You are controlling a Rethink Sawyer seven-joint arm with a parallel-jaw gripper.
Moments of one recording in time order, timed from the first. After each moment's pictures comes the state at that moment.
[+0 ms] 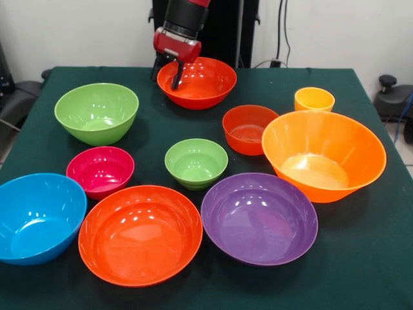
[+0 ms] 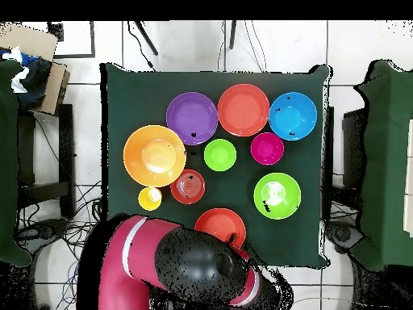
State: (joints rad) arm -0.07 -0.03 -0.54 2.10 -0.28 -0.90 2.44
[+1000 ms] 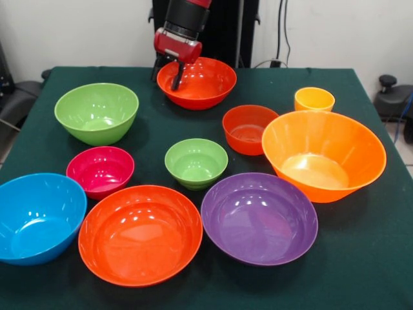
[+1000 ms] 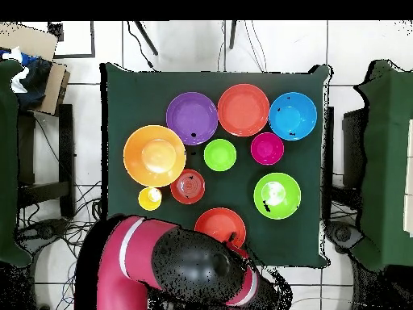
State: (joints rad) arm -0.06 -0.03 -0.54 2.10 -0.27 -0.90 2.44
